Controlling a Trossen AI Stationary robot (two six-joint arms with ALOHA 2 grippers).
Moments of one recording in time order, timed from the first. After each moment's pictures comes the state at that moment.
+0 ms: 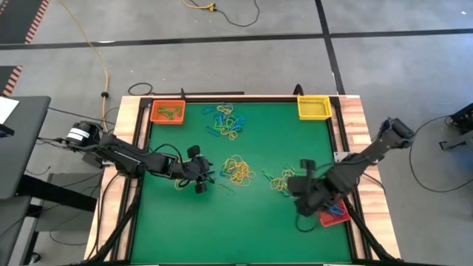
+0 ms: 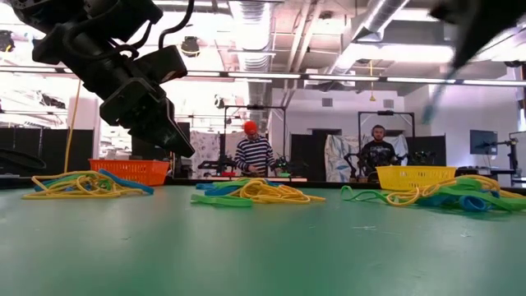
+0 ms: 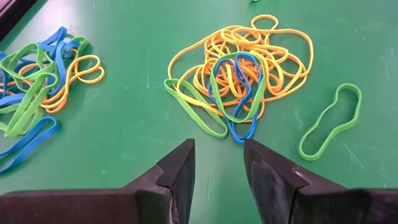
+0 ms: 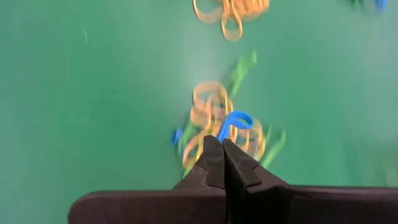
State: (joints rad) left arm -0.19 1.39 0.54 0.07 -0.42 -0.20; right arm 0.64 1.41 1.20 -1.18 0.43 0.71
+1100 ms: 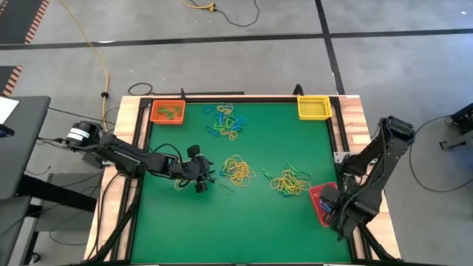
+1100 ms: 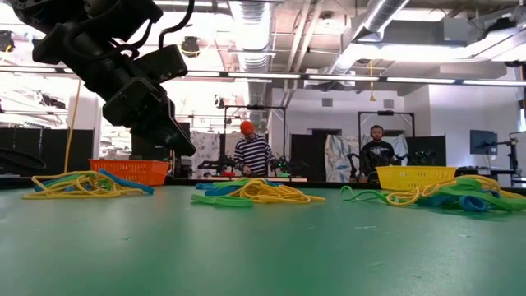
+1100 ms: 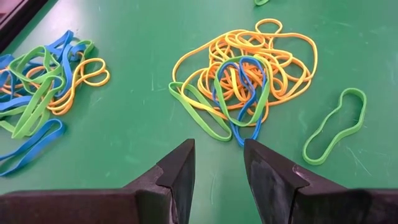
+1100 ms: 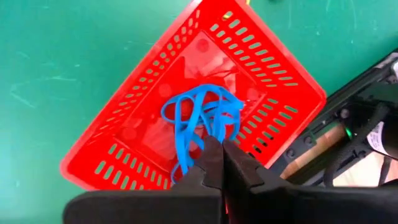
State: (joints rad) left arm -0.19 1.39 0.54 0.08 -0.43 -0.20; right arm 1.04 1.38 0.96 -1.32 0.10 1.62
